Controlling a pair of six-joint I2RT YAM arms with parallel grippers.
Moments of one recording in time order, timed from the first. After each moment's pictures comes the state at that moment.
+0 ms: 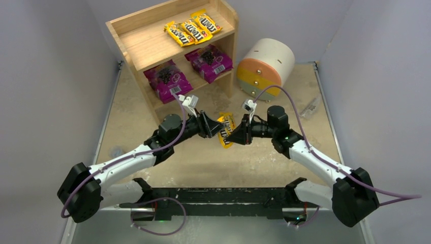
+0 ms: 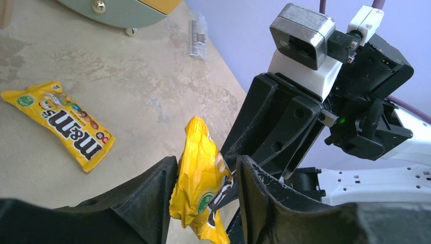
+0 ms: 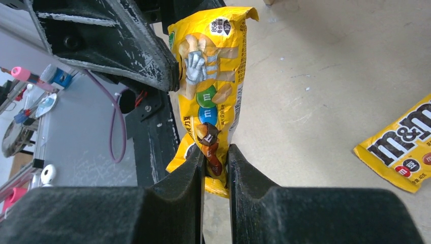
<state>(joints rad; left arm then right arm) -0.77 1.12 0.61 0.44 0.20 -0.75 0.50 1.12 0.61 0.16 -0.85 0.32</state>
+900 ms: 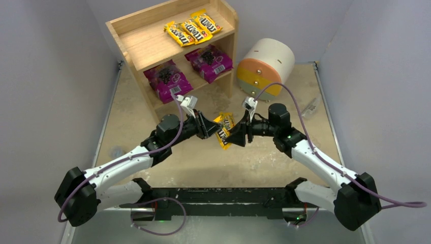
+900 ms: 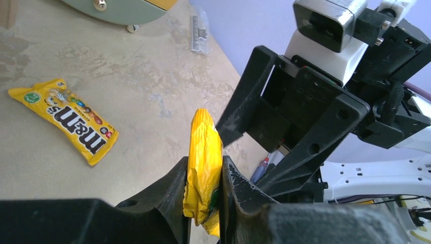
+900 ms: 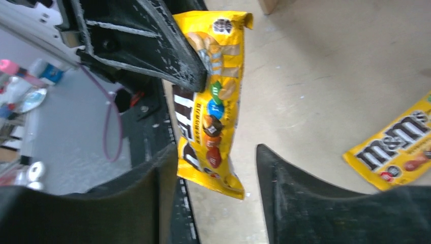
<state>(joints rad) -0.76 1.08 0.62 0.37 0.21 -0.71 0.50 1.09 0.66 0.07 -0.85 0.25</state>
